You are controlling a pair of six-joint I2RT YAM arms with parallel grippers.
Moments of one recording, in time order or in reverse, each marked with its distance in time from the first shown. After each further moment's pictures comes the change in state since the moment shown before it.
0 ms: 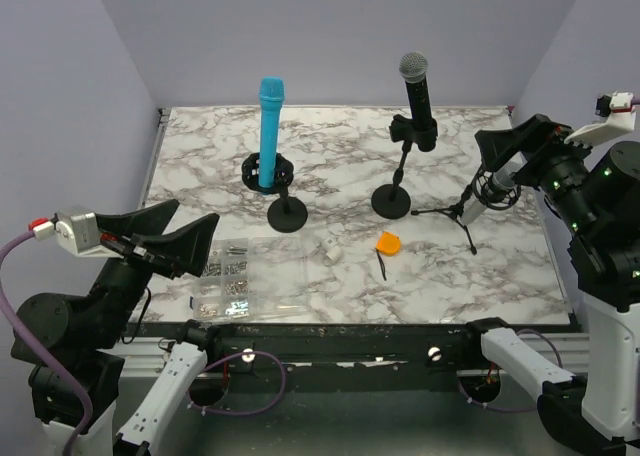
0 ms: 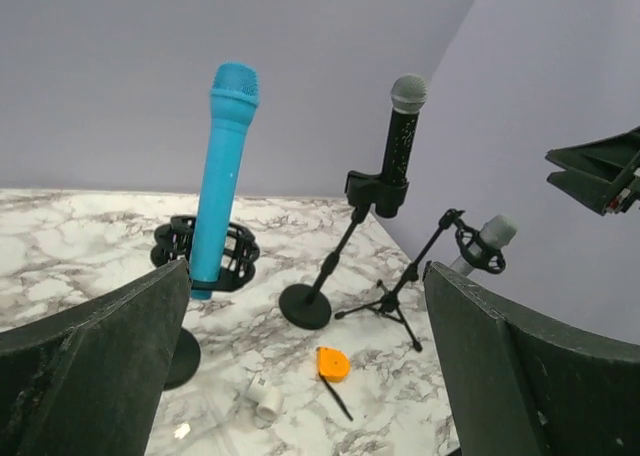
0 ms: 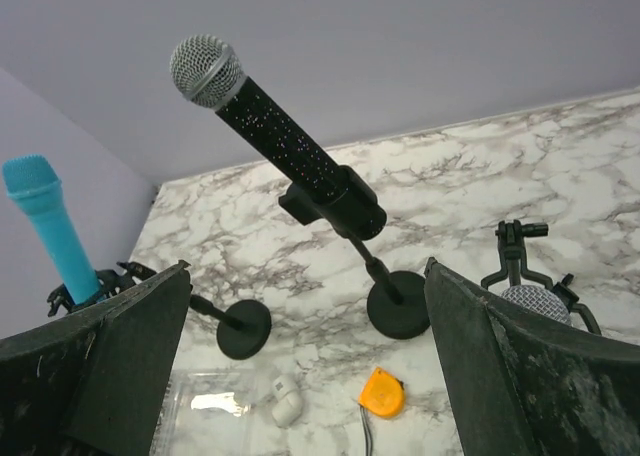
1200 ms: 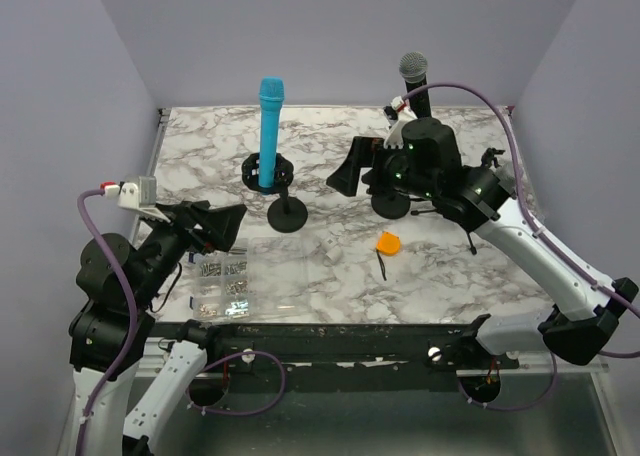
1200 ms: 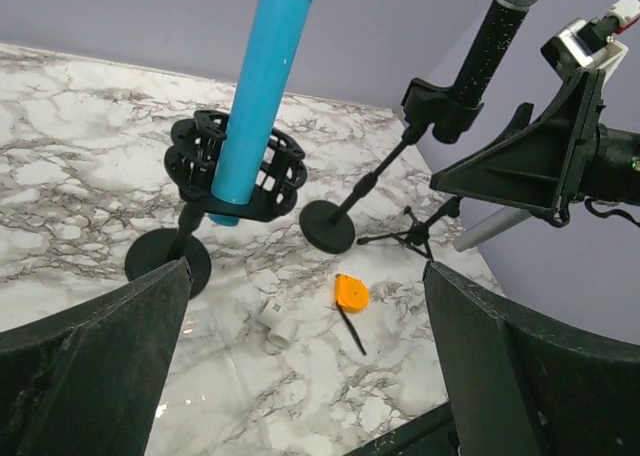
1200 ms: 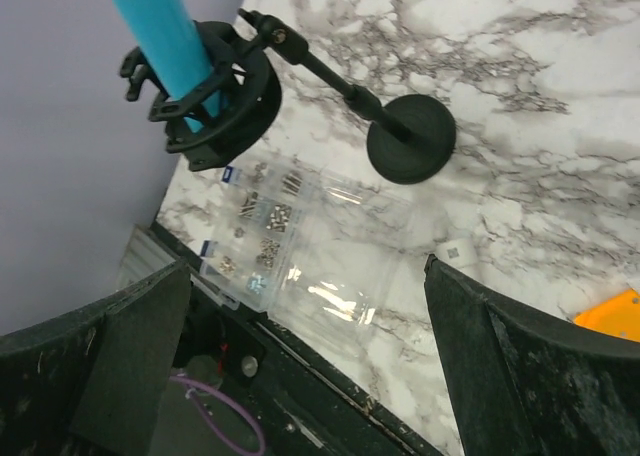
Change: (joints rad) left arm 0.000 0.051 -0.204 -0.013 0.018 -0.035; right arm 0.611 0.380 -0.141 0.177 -0.058 0.195
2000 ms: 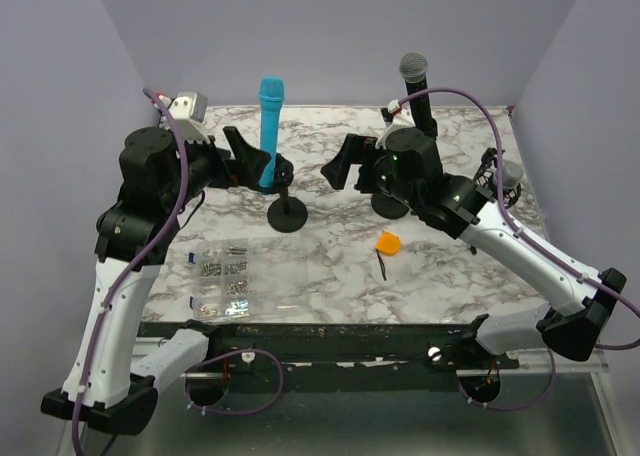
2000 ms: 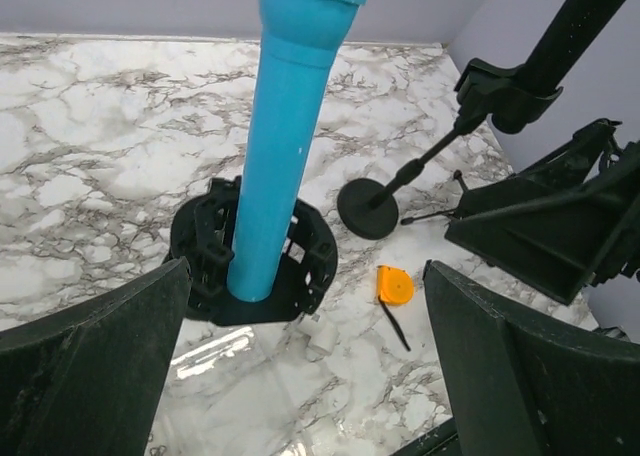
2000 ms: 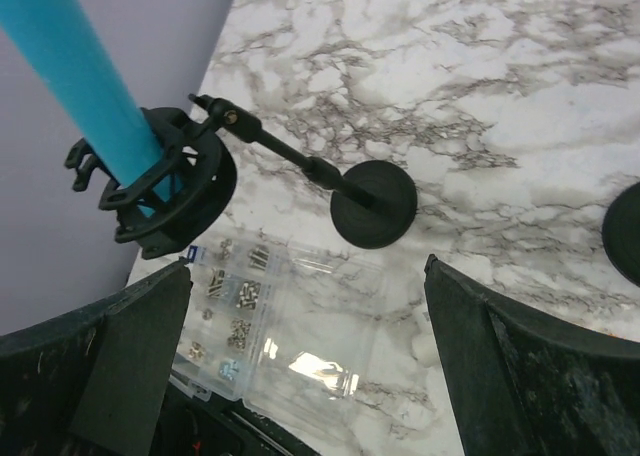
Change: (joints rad) left arm 0.000 0.449 0.260 -0.021 0.041 0.158; right arm 0.073 0.045 -0.095 0.156 0.327 0.046
